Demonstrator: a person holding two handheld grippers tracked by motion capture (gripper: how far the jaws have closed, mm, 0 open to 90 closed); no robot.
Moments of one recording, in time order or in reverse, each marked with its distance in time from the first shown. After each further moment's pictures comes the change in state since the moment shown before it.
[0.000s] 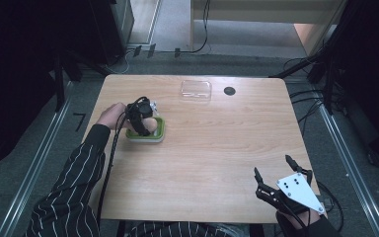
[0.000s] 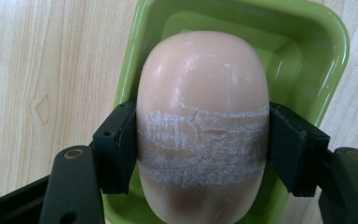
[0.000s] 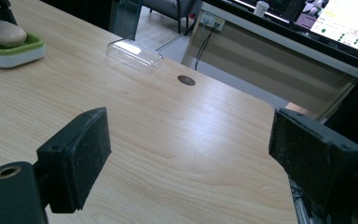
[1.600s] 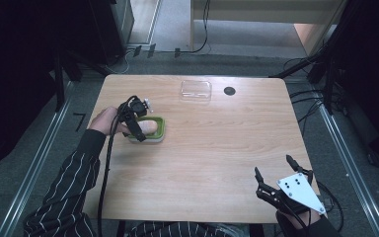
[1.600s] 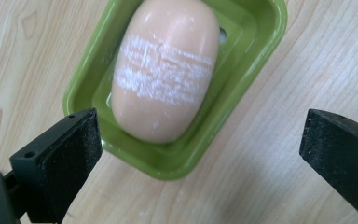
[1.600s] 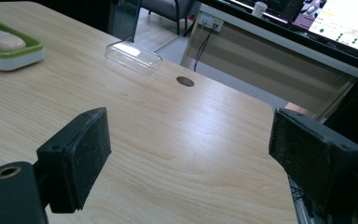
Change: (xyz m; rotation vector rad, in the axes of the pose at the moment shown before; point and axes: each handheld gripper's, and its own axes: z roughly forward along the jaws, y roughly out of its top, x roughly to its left) left arm -0.024 -0.013 -0.035 0.055 -0.029 -0.298; right arm -0.001 0.000 0.000 -0.010 -0.006 0.010
